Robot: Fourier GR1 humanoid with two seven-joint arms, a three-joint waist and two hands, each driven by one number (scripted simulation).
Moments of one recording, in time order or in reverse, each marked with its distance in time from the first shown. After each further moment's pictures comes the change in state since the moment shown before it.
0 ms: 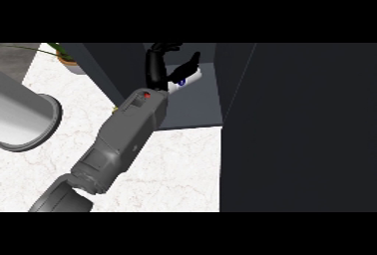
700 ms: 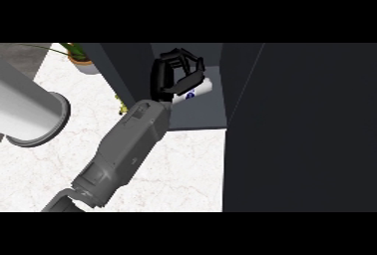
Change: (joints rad) left arm 0.126 -0.009 -0.077 -0.186 0.162 -0.277 -0.065; right arm -0.002 0.009 0.040 -0.015 0.009 -0.005 0.042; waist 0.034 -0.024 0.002
